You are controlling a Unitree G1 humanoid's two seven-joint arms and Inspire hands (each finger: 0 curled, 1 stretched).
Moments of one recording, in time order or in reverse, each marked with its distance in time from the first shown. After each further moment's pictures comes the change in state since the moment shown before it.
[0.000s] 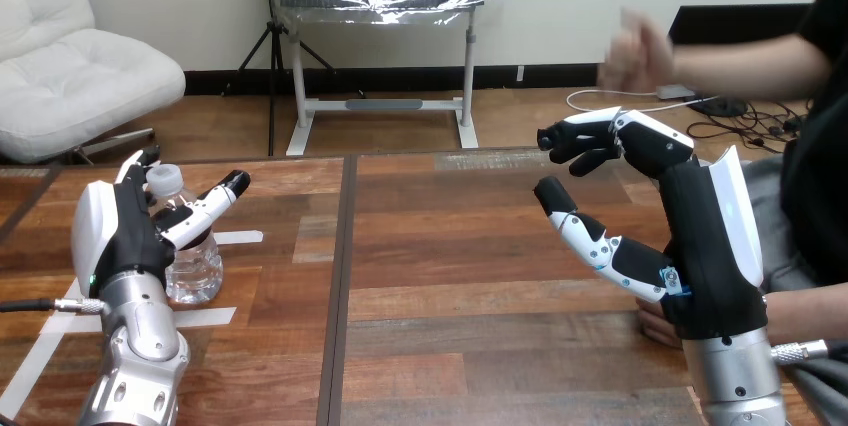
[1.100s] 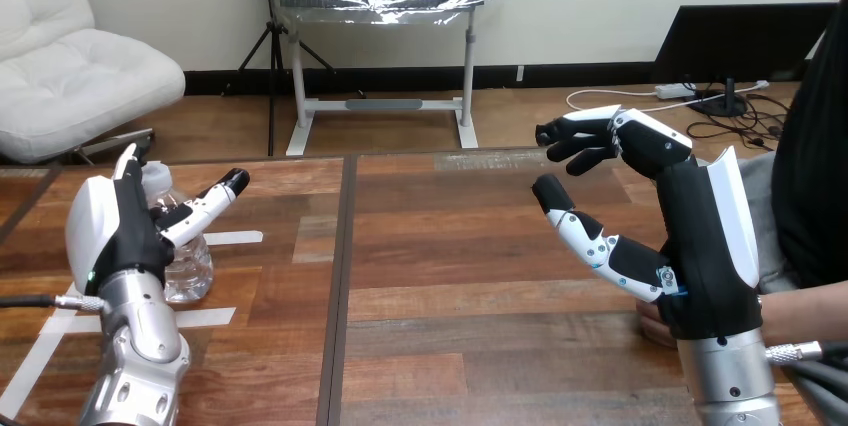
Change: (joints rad) left arm 0.000 -0.001 0.001 0.001 0.065 0.000 0.028; right arm 0.000 0.022 0.000 0.000 0.001 0.000 0.000
